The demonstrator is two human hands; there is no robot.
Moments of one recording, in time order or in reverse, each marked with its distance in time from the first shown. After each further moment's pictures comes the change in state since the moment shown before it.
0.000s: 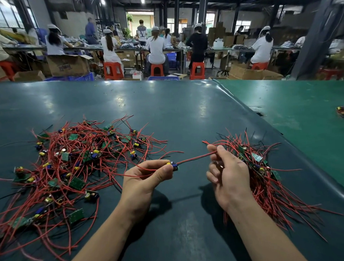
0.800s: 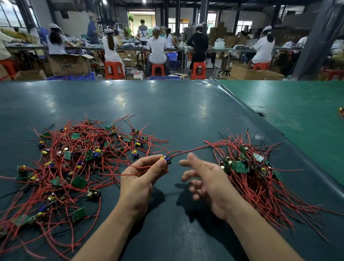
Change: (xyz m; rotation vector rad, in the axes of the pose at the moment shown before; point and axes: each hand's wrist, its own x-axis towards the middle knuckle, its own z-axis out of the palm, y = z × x) left_hand 0.004 -0.002 -0.006 -0.114 0.119 -0.005; right_hand -0.015 0.017 0.003 -0.398 -0.346 0.273
